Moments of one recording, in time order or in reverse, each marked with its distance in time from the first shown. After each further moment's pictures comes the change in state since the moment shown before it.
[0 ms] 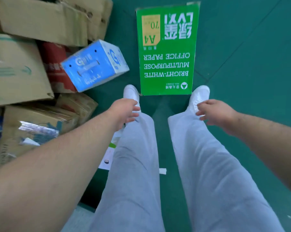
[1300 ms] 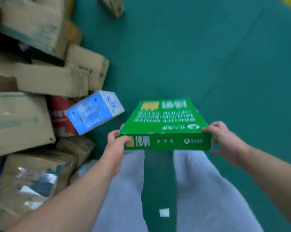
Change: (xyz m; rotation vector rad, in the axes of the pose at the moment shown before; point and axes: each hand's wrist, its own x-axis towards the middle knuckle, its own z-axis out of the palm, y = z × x) left_hand -0.042 0.002 -0.003 -0.293 0.060 0.222; right_hand -0.052 -0.011 -0.042 0.462 0.153 -0.053
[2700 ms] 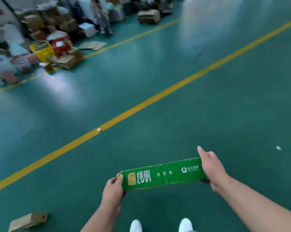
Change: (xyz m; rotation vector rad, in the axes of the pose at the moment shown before) left_hand -0.534 -0.108 0.261 0.753 -0.419 0.645; right_hand -0.428 0.357 -0.347 1.236 0.668 -0.241
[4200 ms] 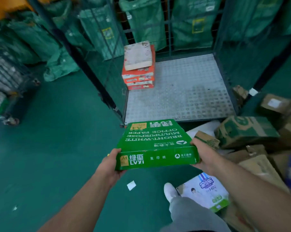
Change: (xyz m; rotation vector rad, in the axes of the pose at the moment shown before) left_hand -0.410 -0.482 -0.035 1.886 -1.580 0.330; right_hand -0.623 0.640 0.045 1.898 1.445 0.033
